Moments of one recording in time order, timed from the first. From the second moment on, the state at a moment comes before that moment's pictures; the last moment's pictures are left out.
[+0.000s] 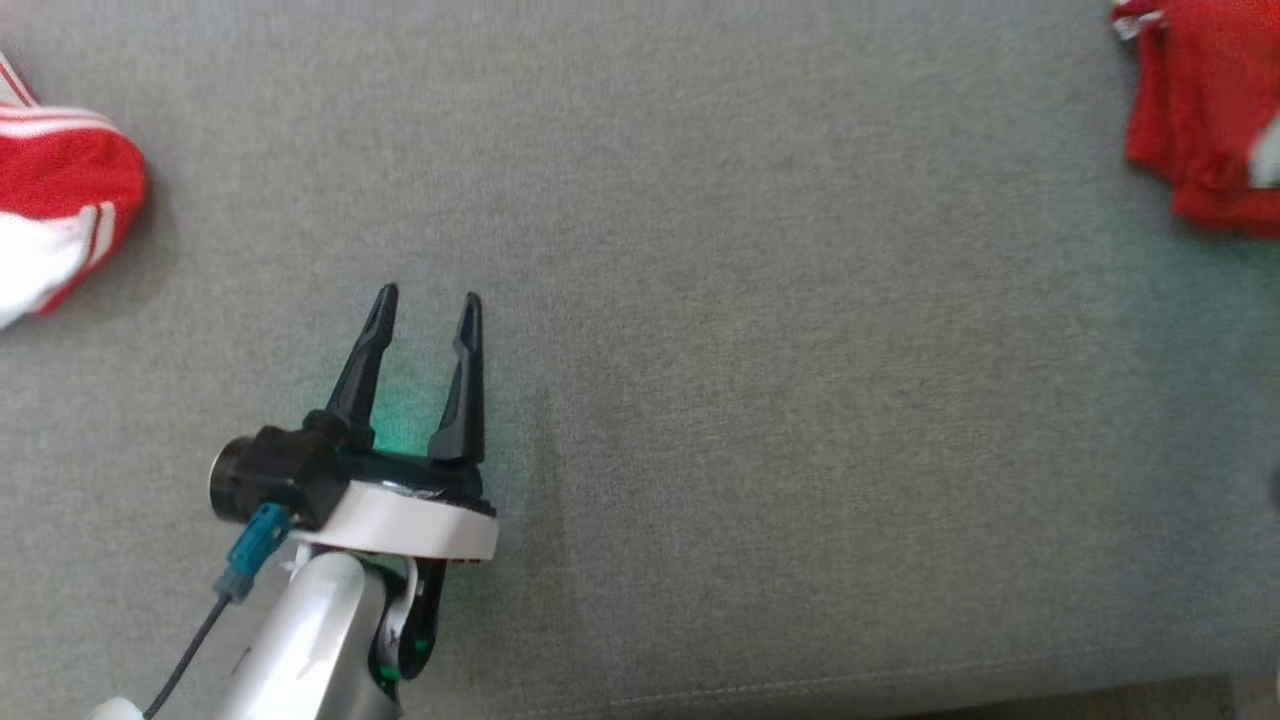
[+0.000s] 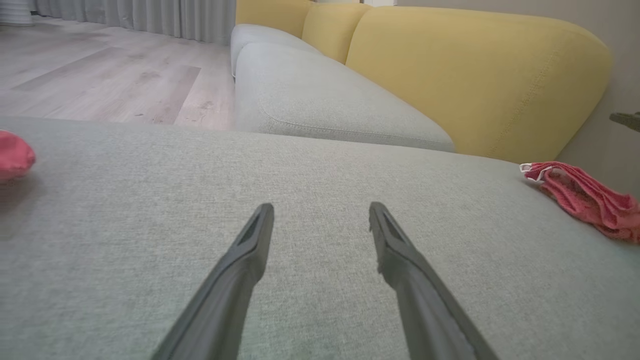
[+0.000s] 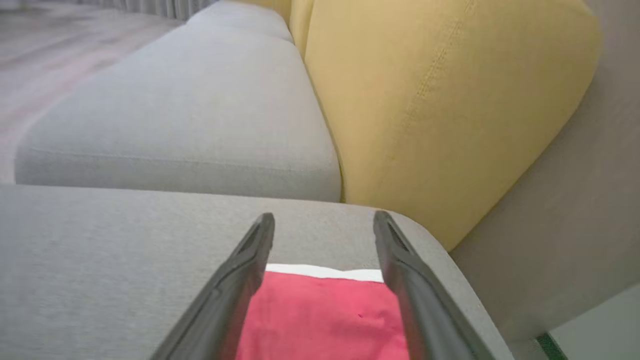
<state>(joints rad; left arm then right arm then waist) -0.26 0.17 -0.38 0.15 -0.40 0.01 -0.20 -0.83 -0.34 -0.12 0.64 0.00 0.12 0.07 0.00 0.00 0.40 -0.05</state>
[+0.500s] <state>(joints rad) -0.10 0.17 -0.30 0.29 -0.48 0.03 -0.24 -0.51 -0.14 0.07 0.57 0.06 0.12 -0.12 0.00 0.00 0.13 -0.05</state>
